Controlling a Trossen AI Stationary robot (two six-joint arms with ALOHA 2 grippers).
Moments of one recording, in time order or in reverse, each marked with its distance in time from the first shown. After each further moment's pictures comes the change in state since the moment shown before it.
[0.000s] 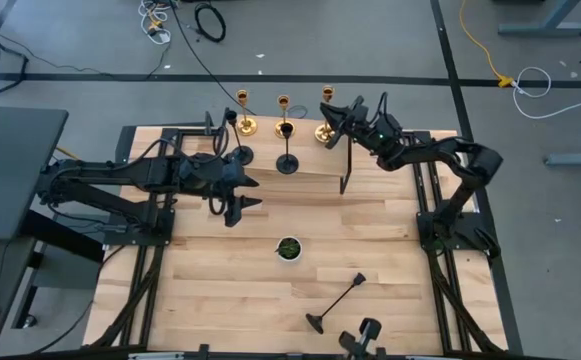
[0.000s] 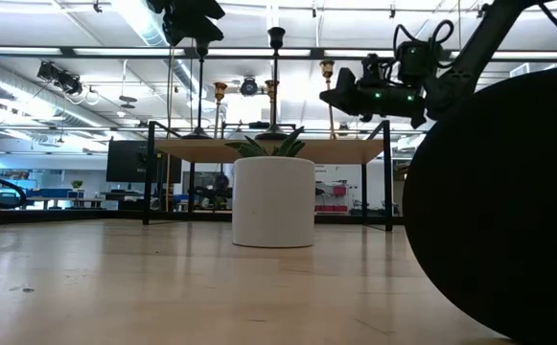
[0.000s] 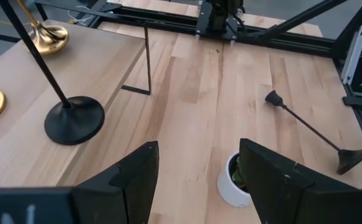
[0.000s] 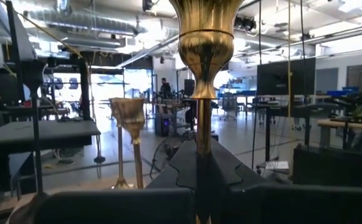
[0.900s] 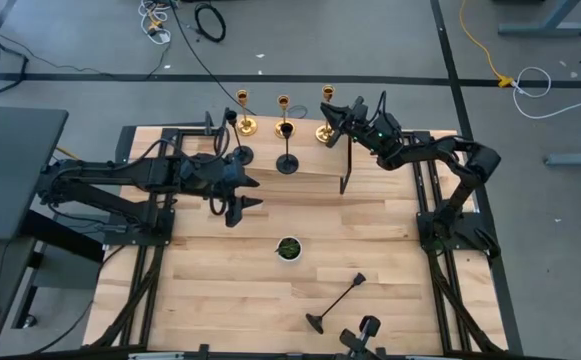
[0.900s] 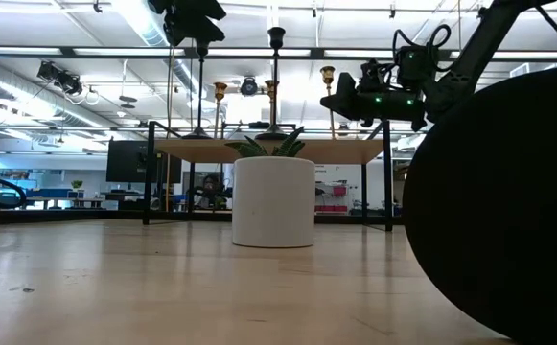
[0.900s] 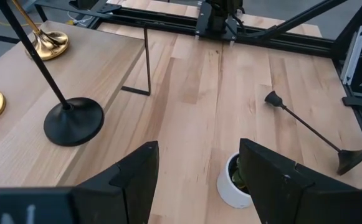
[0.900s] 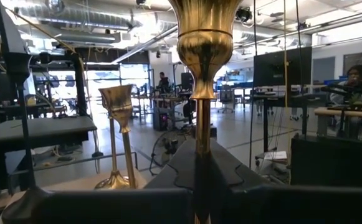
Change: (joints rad) left arm 0.000 0.004 0.000 0.005 0.000 0.002; right arm -0.020 0.022 0.001 -0.014 0.000 0.026
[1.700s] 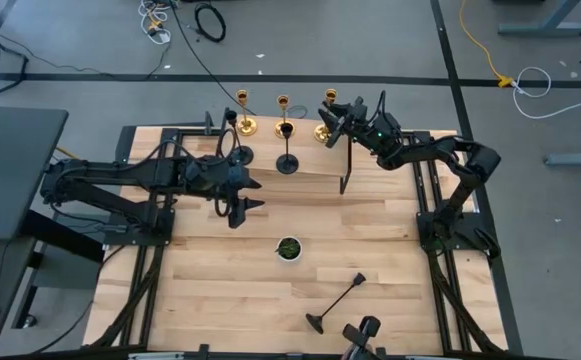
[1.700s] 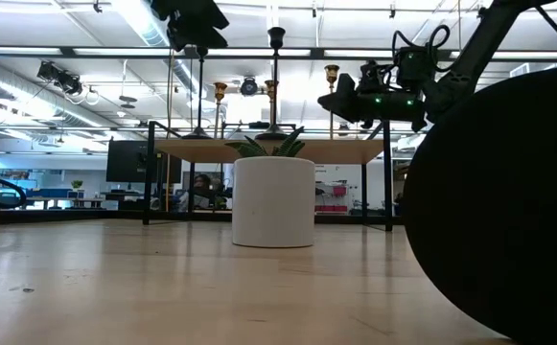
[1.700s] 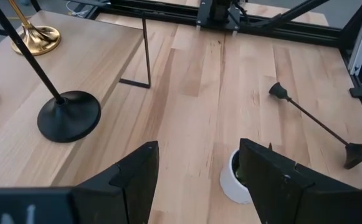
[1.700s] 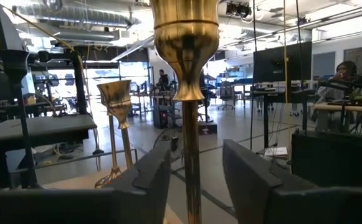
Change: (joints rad) left arm 0.000 0.035 0.000 0.000 0.000 0.008; right arm 0.000 0.000 0.000 -0.012 0.002 0.011
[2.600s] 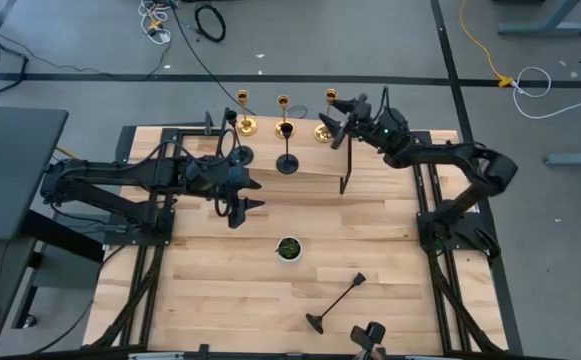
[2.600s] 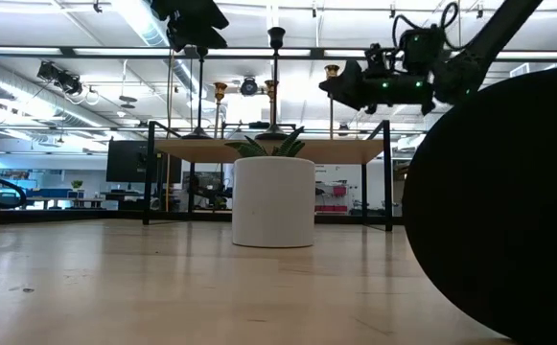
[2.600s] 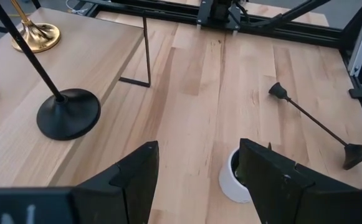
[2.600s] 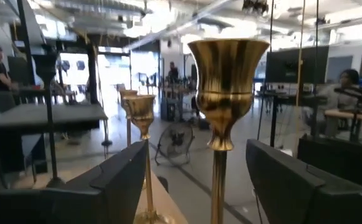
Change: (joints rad) left arm 0.000 0.000 0.000 -0.003 0.001 -0.011; right arm 0.003 -0.128 0.000 -0.155 -0.055 -0.064
